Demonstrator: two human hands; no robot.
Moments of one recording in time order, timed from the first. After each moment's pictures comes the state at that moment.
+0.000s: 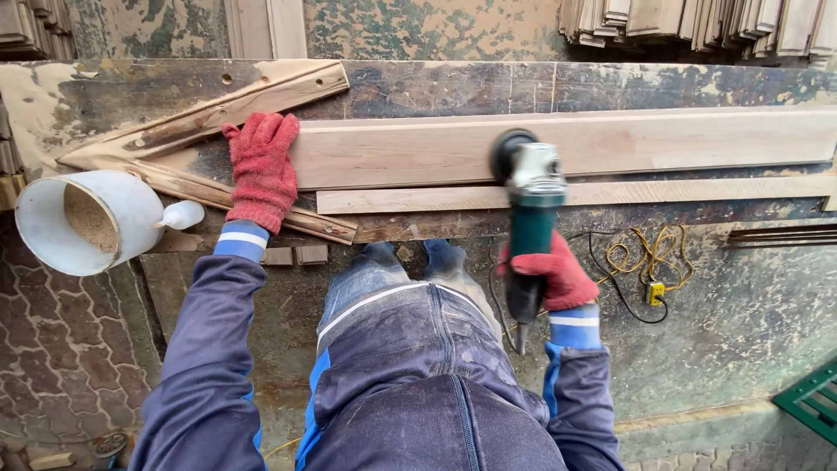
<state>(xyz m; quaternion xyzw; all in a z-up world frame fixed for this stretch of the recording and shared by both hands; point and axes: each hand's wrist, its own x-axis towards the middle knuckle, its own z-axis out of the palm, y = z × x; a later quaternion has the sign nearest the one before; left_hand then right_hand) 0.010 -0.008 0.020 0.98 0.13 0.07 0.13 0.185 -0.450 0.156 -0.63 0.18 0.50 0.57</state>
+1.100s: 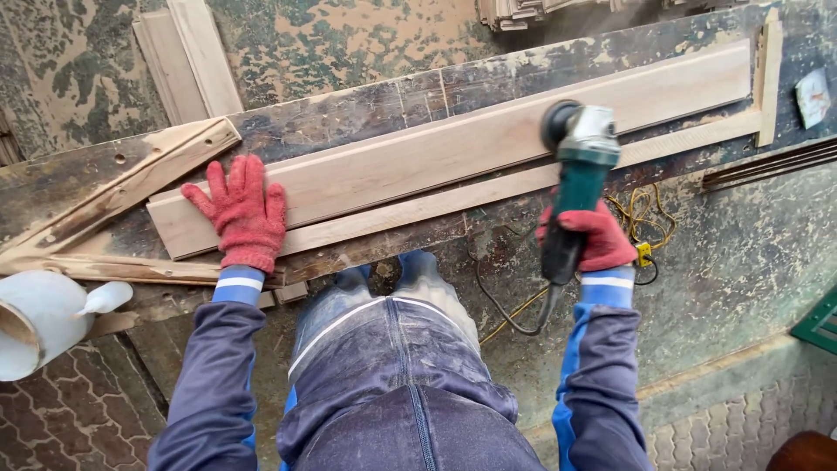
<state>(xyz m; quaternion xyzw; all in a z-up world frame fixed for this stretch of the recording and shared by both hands) 0.077 -0.119 0.031 0.96 0.25 -0.01 0.09 0.294 -0.592 0.148 -0.58 0.21 0.39 0.68</state>
